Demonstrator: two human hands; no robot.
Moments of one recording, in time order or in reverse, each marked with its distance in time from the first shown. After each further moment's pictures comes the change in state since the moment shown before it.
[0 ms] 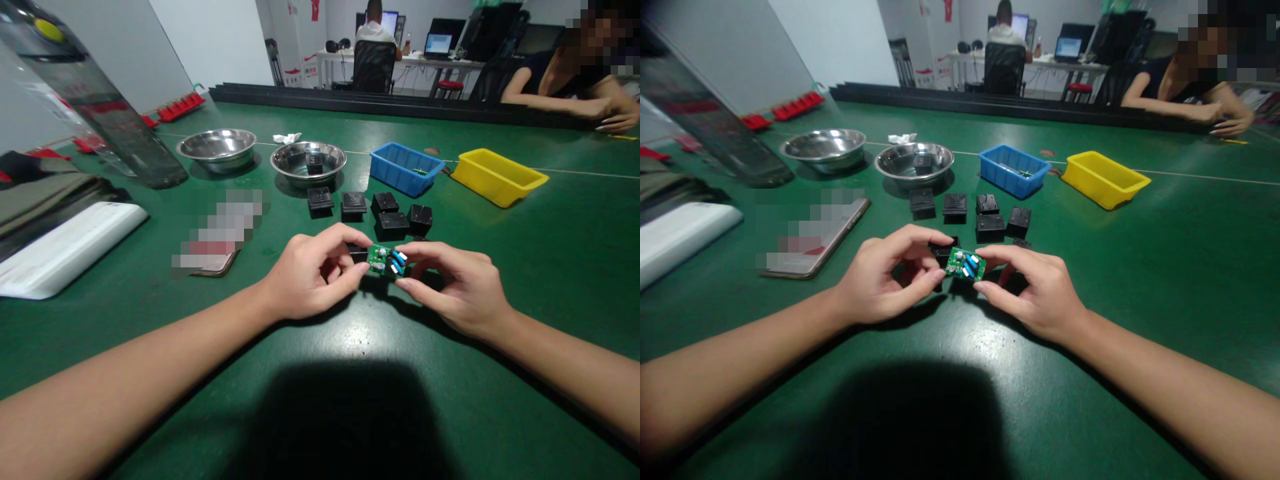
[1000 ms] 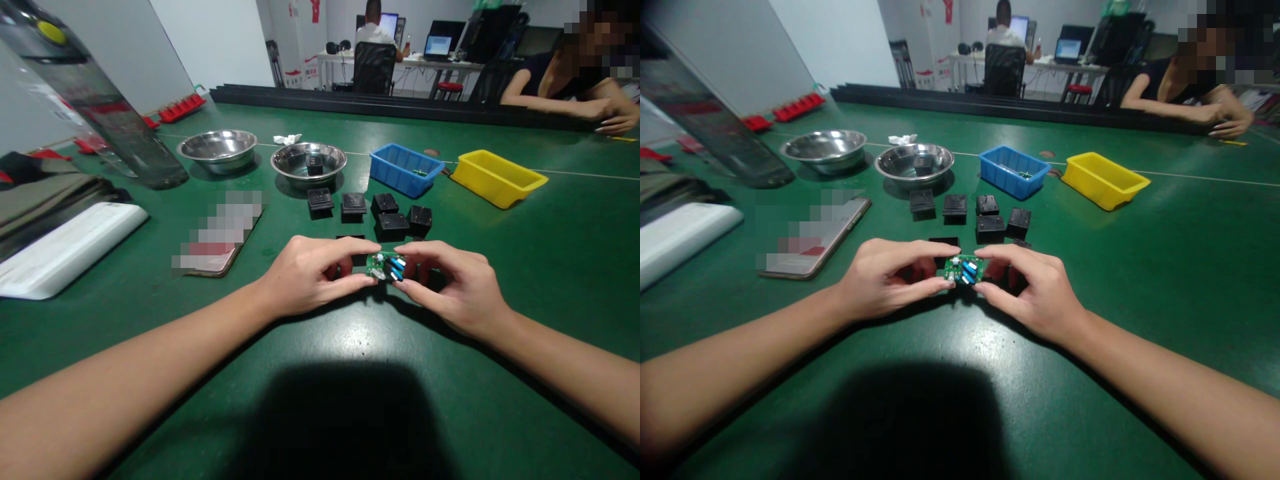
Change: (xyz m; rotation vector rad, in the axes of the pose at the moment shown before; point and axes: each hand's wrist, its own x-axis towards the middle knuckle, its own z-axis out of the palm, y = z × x) left_hand 0.001 -0.014 -0.003 0.279 0.019 0.297; right_hand -0.002 0.005 0.001 0.001 -0.024 -0.023
